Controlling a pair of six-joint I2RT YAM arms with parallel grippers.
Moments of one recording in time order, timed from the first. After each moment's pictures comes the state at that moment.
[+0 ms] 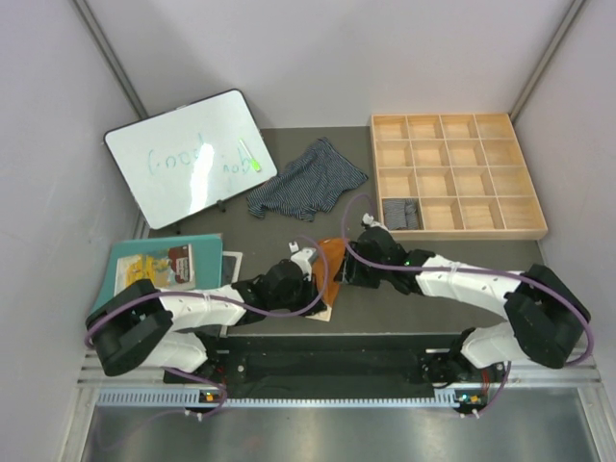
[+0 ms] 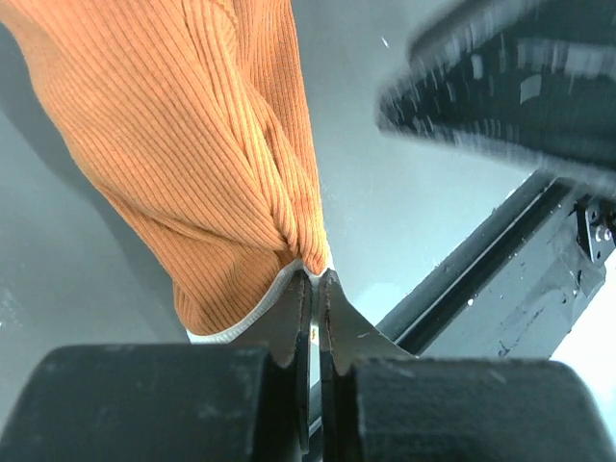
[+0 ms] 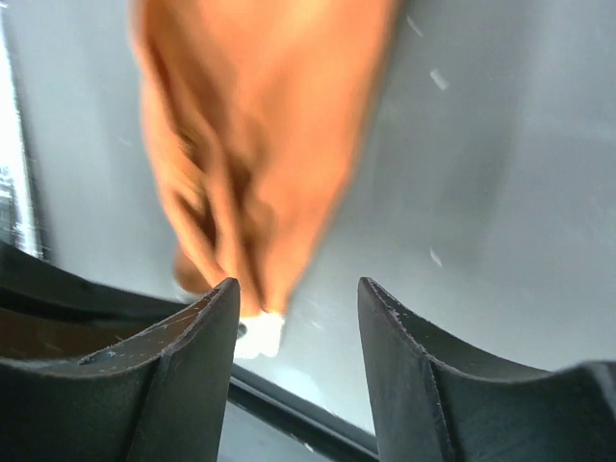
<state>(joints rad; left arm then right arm) -0.96 1.34 0.45 0.17 0.12 -0.71 0.83 1.34 0.67 -0.18 -0.01 0.88</state>
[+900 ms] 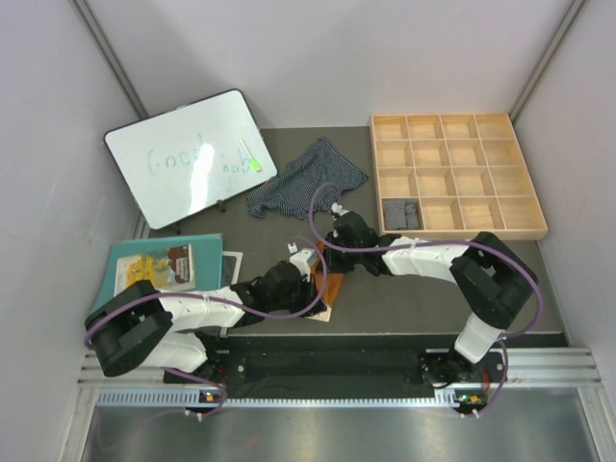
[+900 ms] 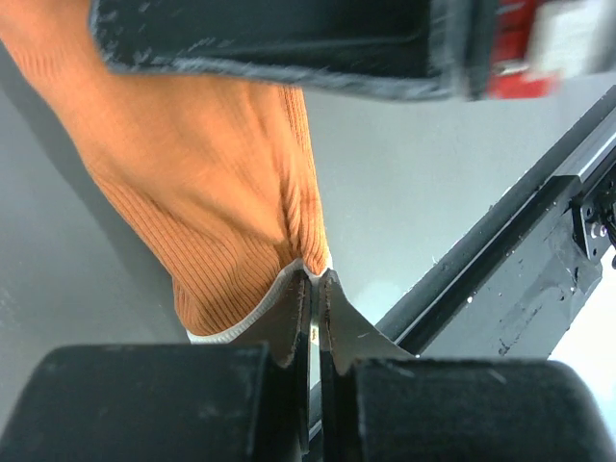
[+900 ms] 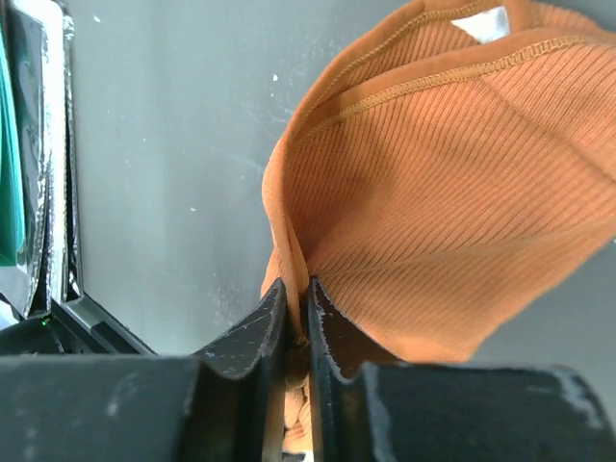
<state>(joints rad) -0.96 1.32 0.41 0.23 0.12 -0.71 0.81 1.70 0.90 0.00 -0.15 0.77</state>
